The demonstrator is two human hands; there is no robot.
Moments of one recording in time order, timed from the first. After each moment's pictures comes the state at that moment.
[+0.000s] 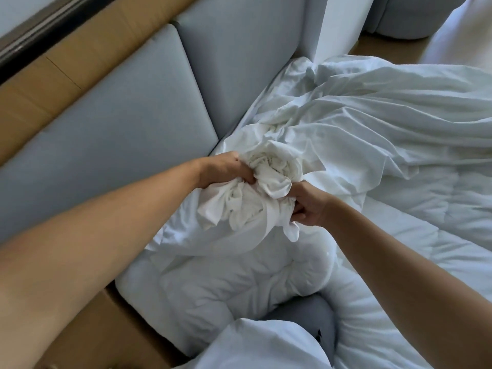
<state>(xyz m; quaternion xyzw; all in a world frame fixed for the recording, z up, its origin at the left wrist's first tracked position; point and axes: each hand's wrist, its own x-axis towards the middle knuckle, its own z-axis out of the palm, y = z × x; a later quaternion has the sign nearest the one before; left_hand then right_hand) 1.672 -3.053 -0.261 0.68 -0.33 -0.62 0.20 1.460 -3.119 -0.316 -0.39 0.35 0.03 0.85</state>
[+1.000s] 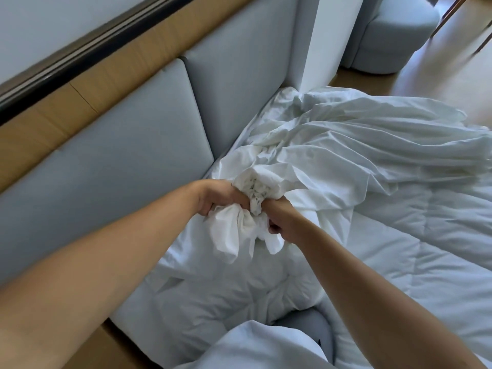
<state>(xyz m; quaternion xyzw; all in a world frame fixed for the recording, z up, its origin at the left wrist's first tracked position) 1.674 -3.029 -0.247 0.69 -0.27 -0.66 0.11 1.505 -3.081 -0.311 -0.49 0.51 -0.06 0.71</state>
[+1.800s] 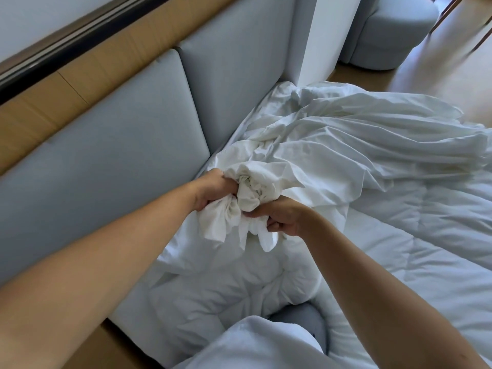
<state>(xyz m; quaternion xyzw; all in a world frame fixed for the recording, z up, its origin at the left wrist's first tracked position) 1.673 -3.026 -0.261 0.76 -0.28 -0.53 0.25 1.485 -3.096 -0.314 -0.48 0.38 0.07 0.79</state>
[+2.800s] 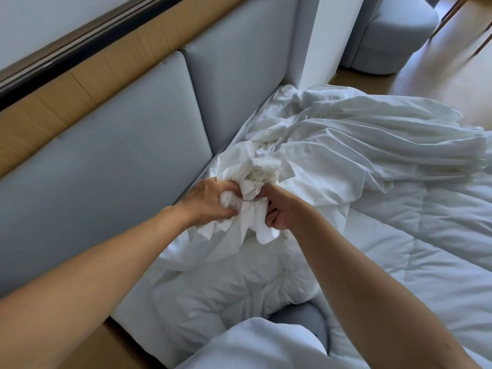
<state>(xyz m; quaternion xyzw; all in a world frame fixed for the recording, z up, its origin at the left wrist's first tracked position) 1.675 -2.978 -0.272 0.75 -0.59 -0.26 0.14 1.506 -3.098 -0.310 -0.31 0.52 0.04 0.79</state>
